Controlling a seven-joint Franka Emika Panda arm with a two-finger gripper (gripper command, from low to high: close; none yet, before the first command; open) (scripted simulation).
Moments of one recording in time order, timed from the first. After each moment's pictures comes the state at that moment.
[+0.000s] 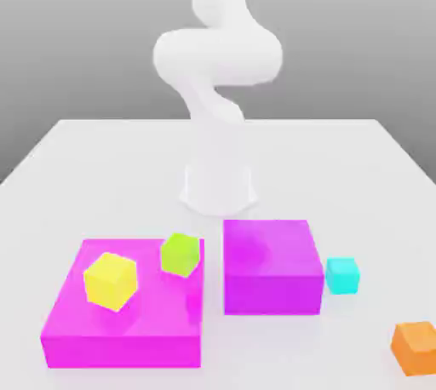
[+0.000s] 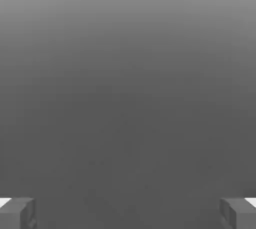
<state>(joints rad) 0.06 -0.72 0.00 -2.35 0.00 2.36 0.71</state>
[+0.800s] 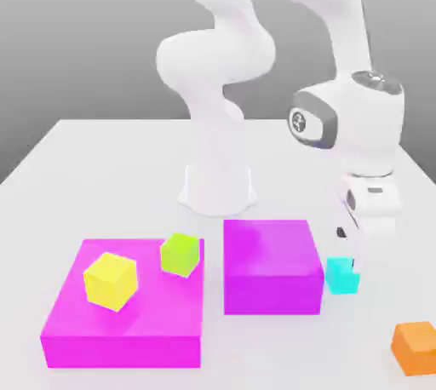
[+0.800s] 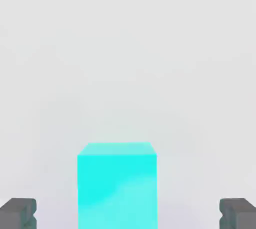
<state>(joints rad) 0.57 0.17 0.06 -2.82 -0.07 2.99 -0.13</state>
